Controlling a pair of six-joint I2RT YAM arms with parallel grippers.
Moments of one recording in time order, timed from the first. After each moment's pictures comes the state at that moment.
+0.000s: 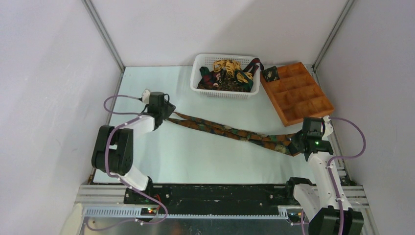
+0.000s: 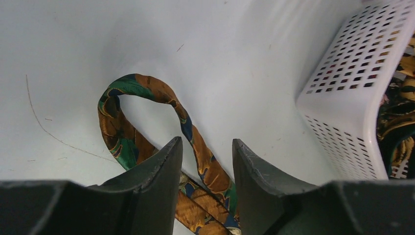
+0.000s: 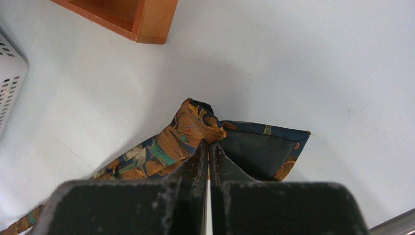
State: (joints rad) left arm -0.17 1.57 0.80 0.09 -0.17 -0.97; right arm -0.12 0.84 0.57 -0.62 0.17 0.84
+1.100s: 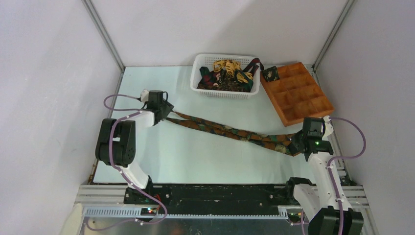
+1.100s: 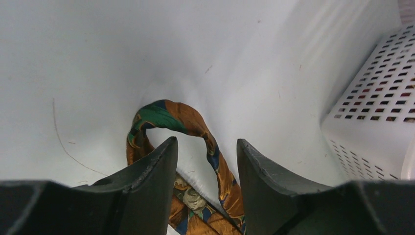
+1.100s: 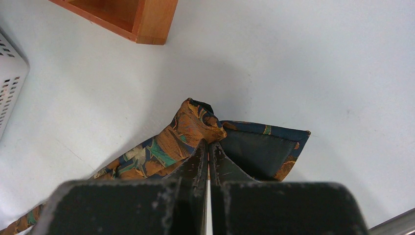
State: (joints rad) left arm -0.13 1.69 0.88 0.04 -0.18 -0.97; right arm -0.12 0.84 0.57 -0.62 0.17 0.83
